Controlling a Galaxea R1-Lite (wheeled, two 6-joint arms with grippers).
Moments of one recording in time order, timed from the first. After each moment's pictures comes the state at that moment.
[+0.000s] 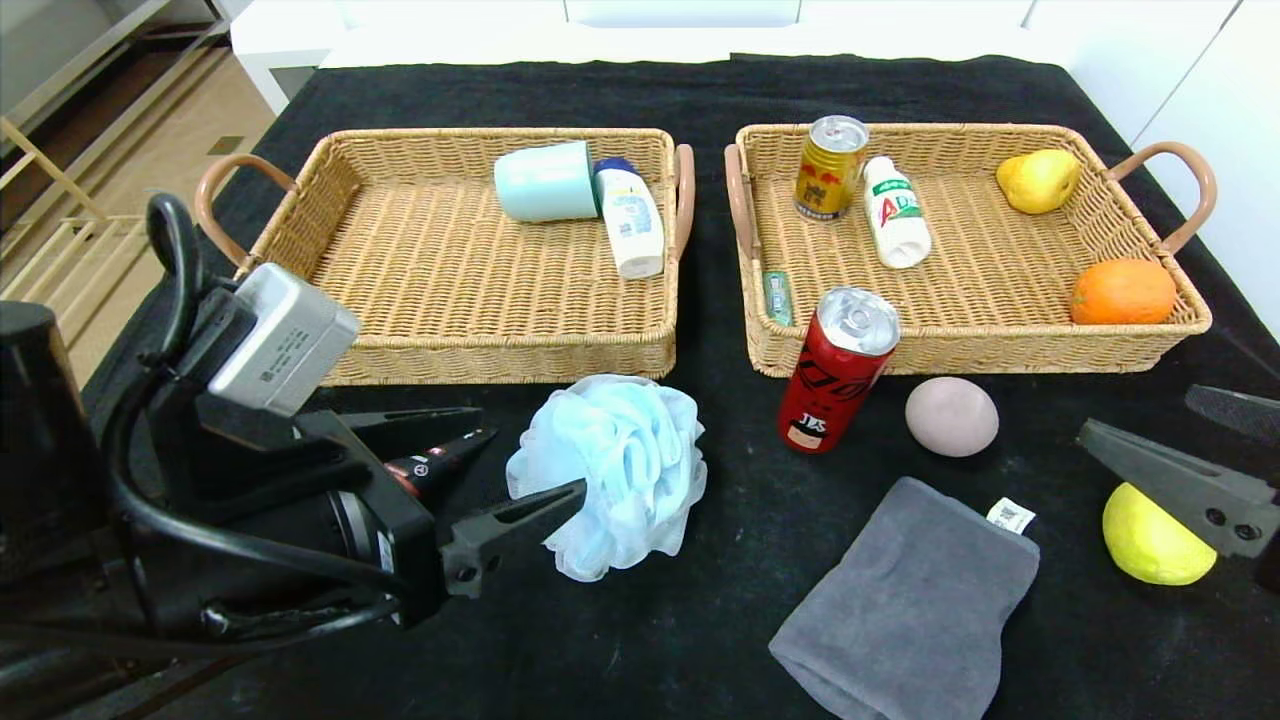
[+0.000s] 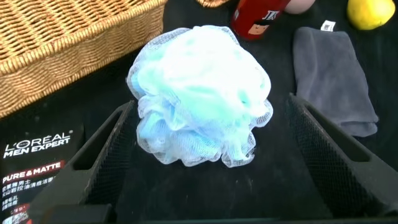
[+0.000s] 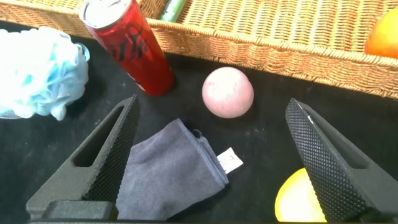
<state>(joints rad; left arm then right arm) -0.60 1.27 -0.66 -0.42 -0.10 0.04 0.41 1.05 -0.57 -0.41 -0.03 0.03</state>
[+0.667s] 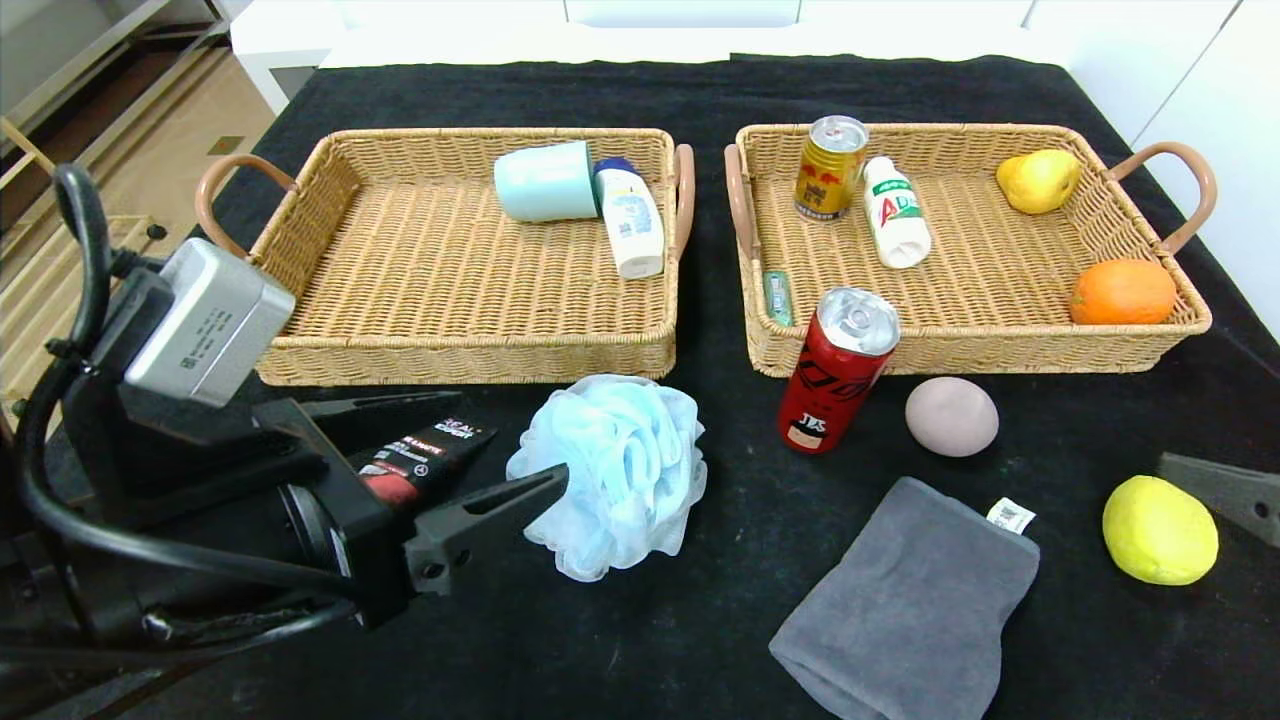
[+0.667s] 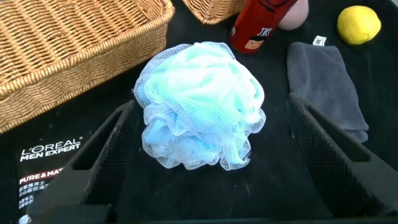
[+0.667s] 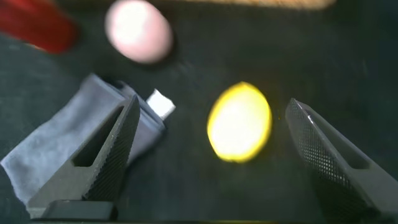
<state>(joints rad) -0.60 1.22 -0.66 -0.44 -0.10 0.04 0.32 1.05 -0.84 0.21 -0.25 0.16</state>
